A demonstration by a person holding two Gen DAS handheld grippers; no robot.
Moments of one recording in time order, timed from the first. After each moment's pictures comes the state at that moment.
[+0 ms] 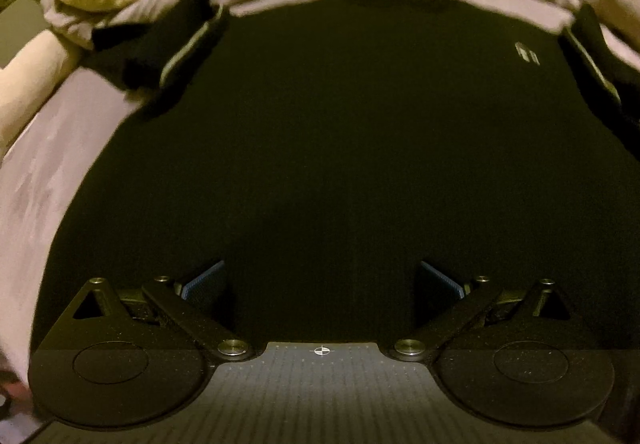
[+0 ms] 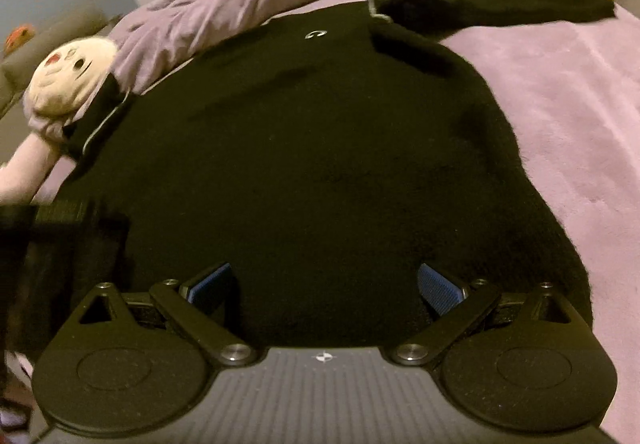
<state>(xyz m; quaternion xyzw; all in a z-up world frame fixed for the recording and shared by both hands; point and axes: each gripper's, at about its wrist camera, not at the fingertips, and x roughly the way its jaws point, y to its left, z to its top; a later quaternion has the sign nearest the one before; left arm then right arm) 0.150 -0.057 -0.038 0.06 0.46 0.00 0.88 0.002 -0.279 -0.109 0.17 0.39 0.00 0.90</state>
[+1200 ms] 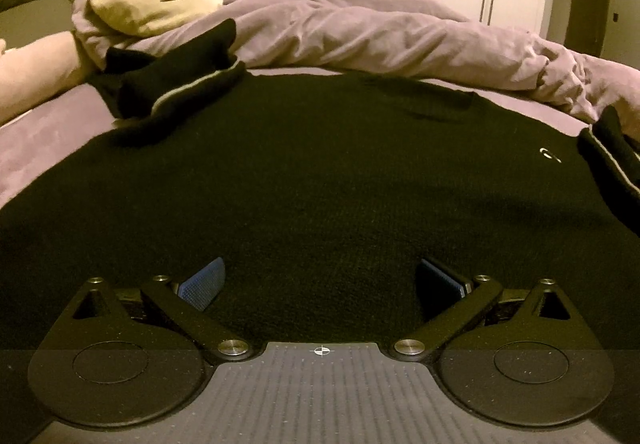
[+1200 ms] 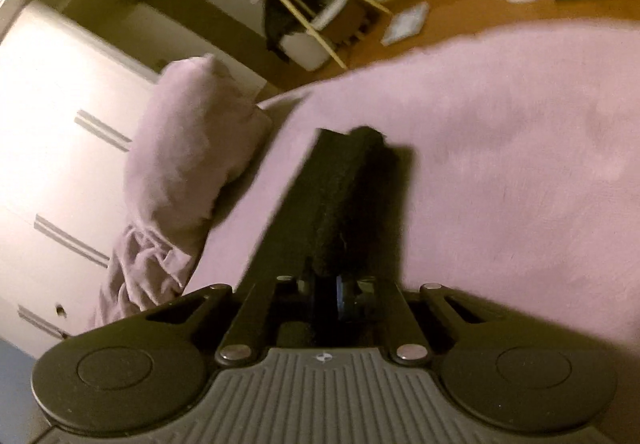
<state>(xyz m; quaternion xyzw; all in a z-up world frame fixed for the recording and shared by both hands) 0.159 -0.055 -0.086 -0.03 0.32 0.00 0.95 0.141 -0.649 -0.112 0.51 0.11 -0.28 0.81</state>
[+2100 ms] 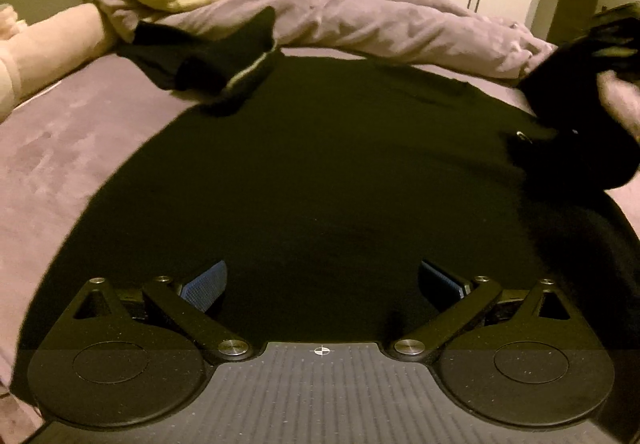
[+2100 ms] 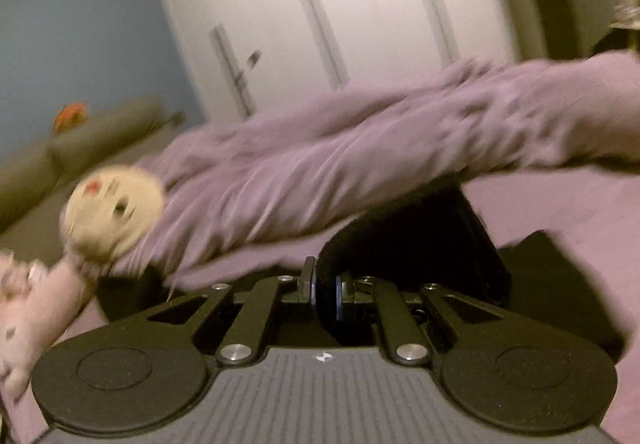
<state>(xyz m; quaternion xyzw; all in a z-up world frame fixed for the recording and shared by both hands) 0.086 0.031 -0.043 -0.05 0.37 -0.03 0.93 0.242 -0.289 0.036 0.16 0.22 0.06 0.96</state>
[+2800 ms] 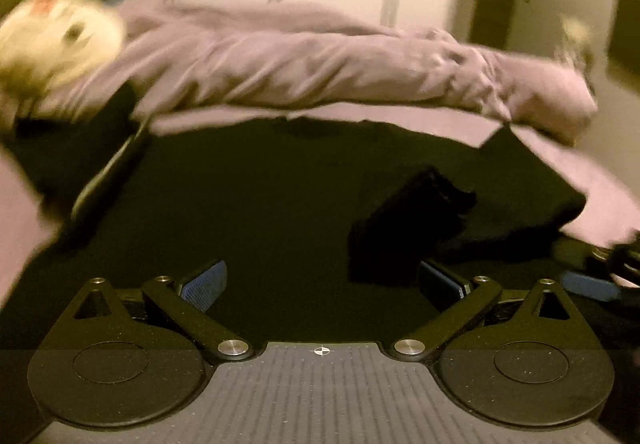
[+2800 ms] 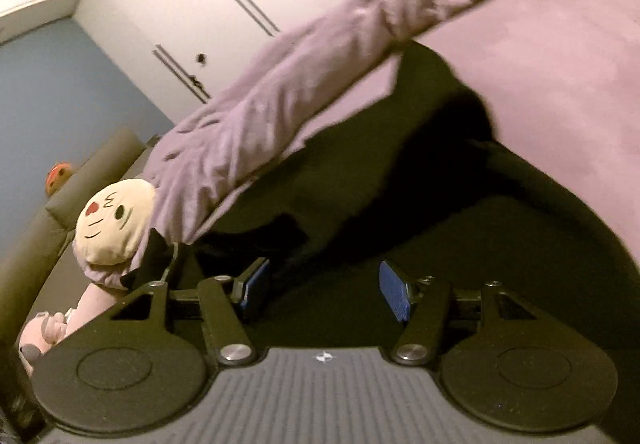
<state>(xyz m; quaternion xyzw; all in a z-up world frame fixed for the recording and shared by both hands) 0.200 -0.063 -0.032 0.03 0.30 -0.14 0.94 0.113 -0.327 -0.078 0.35 0.26 0.03 0.90</state>
